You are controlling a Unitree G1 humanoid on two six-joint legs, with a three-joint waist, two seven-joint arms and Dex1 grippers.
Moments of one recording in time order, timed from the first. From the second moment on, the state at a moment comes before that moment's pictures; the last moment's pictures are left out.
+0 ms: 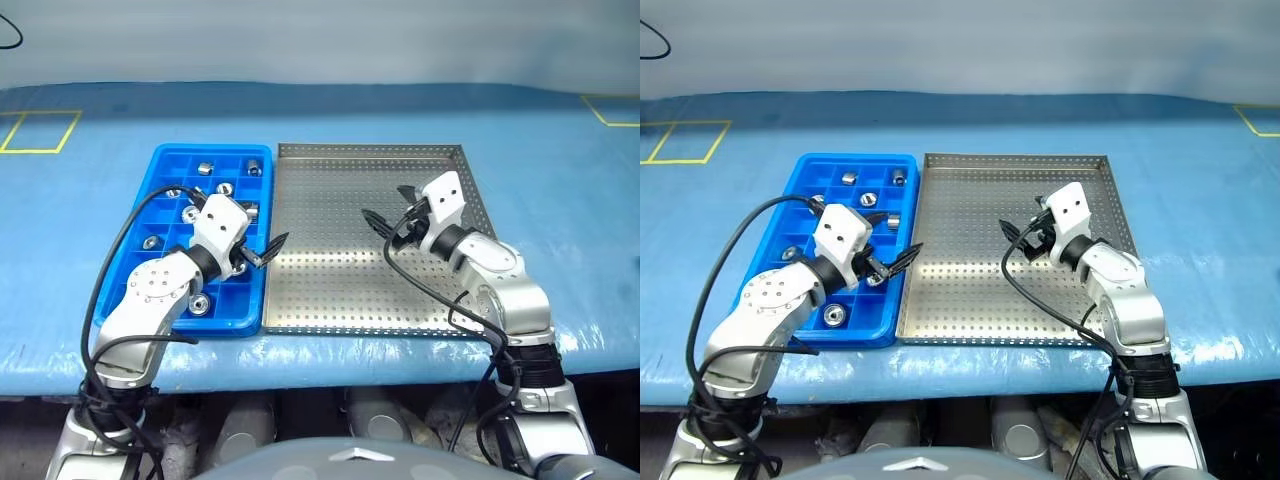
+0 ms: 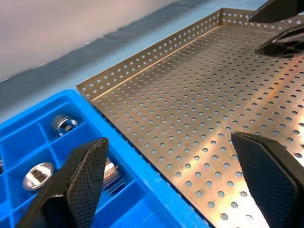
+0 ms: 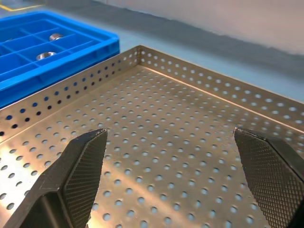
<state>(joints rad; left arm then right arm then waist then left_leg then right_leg) -0.17 0.47 -0.07 -0.48 -0.20 0.64 -0.48 -0.30 -0.38 -0.04 -0.16 0.23 0.44 0.55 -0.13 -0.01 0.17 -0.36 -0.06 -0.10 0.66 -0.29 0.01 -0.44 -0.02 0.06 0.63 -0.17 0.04</state>
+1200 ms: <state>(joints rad) -0.11 0.51 0.00 -0.44 -0.24 0.55 -0.52 -0.27 -0.48 -0.01 -0.17 0.34 0.39 0.75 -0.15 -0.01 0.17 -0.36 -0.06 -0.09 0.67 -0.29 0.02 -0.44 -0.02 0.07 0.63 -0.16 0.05</state>
